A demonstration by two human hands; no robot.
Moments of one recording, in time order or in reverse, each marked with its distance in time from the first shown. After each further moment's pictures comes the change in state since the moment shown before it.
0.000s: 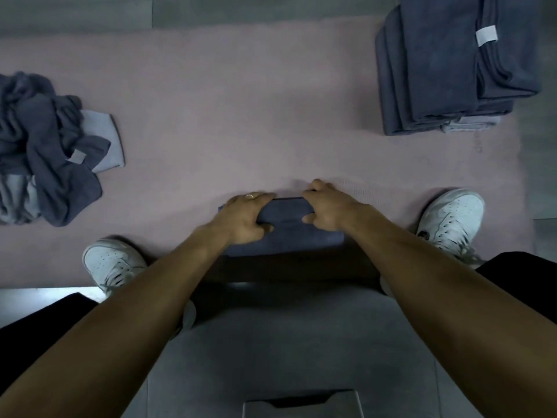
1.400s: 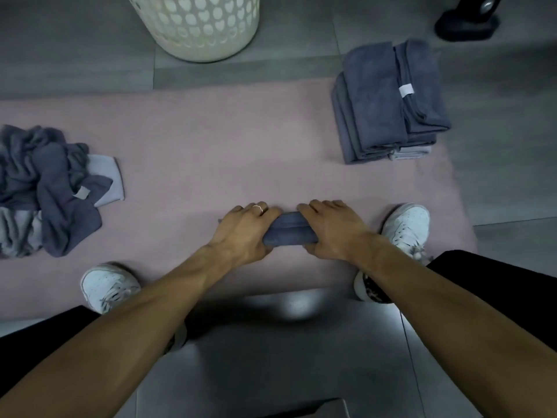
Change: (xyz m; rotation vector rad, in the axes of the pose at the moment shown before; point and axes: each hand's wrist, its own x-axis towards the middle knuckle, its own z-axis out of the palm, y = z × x) left_hand -0.051 0.079 -0.029 0.399 0.304 0.251; right_hand -0.107 -0.003 -0.020 -0.281 0.389 -0.113
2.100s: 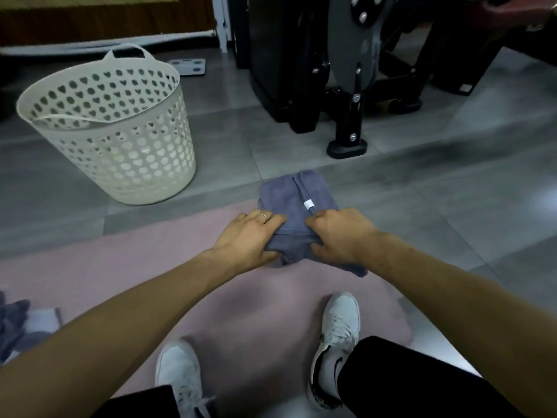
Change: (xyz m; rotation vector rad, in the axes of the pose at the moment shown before) left_hand 0.161 0.103 -0.171 0.177 0.198 0.260; right_hand -0.077 0.127 -0.200 -0.178 0.164 0.276
